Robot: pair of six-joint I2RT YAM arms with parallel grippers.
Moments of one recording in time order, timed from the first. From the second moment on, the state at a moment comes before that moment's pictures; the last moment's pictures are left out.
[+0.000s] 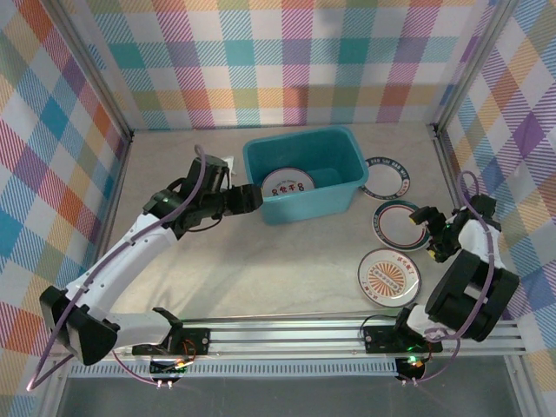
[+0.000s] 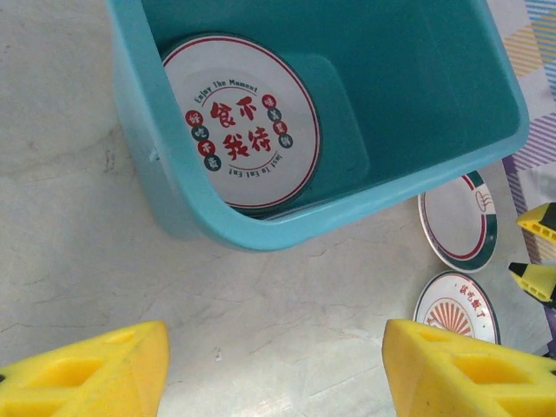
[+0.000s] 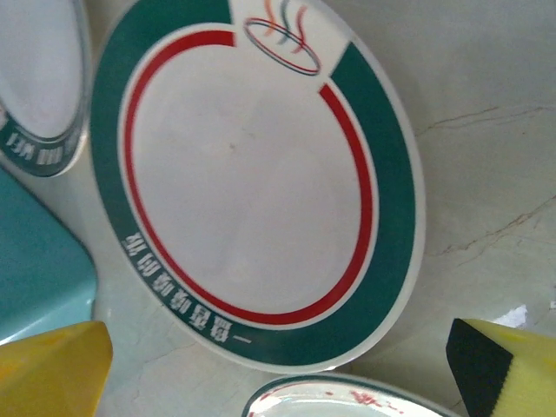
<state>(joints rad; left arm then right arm) -0.58 1.25 1.24 -0.72 0.09 -0.61 -0.56 1.40 0.83 -0.70 -0.47 0.44</state>
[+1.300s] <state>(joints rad) -0.50 1.20 1.17 -0.71 0.09 -0.62 -0.60 1.69 0.91 -0.66 -0.46 0.44</state>
